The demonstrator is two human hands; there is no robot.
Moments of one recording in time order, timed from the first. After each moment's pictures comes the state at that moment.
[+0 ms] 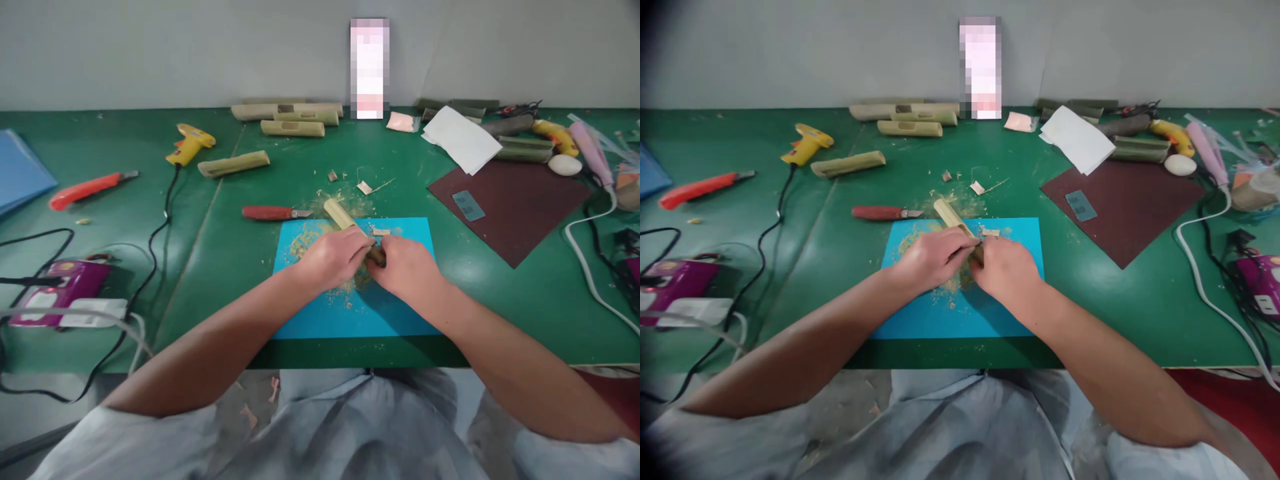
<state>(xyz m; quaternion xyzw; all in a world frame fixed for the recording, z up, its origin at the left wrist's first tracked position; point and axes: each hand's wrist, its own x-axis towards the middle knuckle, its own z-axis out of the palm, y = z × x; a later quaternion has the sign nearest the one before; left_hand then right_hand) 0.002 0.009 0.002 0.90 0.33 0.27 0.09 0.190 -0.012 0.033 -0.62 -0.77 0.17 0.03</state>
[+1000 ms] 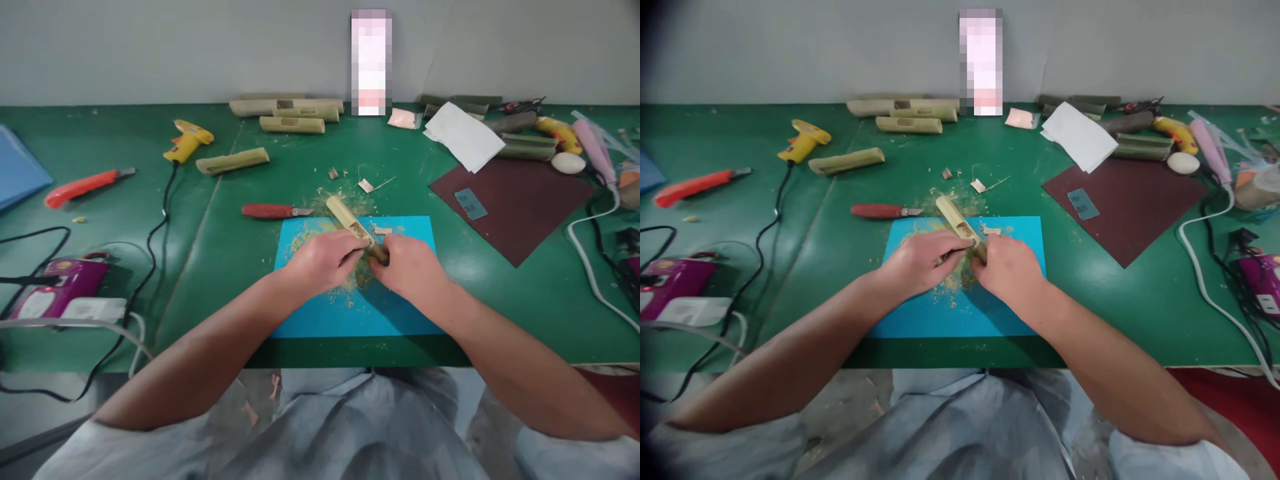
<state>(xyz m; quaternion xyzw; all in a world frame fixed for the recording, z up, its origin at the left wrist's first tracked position) -0.011 0.003 0.011 0.89 0.35 0.27 0.11 0.192 -0.011 0.036 -0.62 -0.76 0.17 0.03</state>
